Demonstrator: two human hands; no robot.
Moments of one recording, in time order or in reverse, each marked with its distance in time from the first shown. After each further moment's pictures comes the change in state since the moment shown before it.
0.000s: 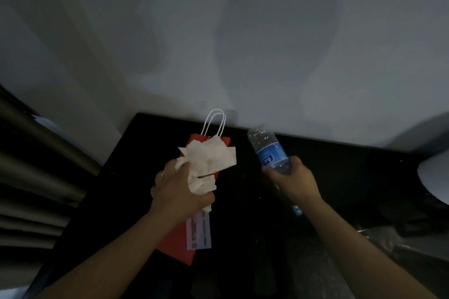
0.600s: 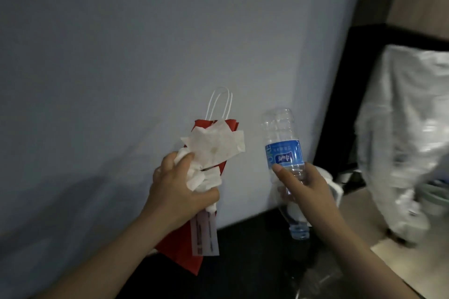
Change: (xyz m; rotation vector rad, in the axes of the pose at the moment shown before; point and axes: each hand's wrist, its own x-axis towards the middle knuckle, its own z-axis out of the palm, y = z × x) left_hand -0.046 0.165 -0.216 -0.246 0.198 0.937; right_hand -0.248 -0.189 -0.115 0.456 0.917 -0.316
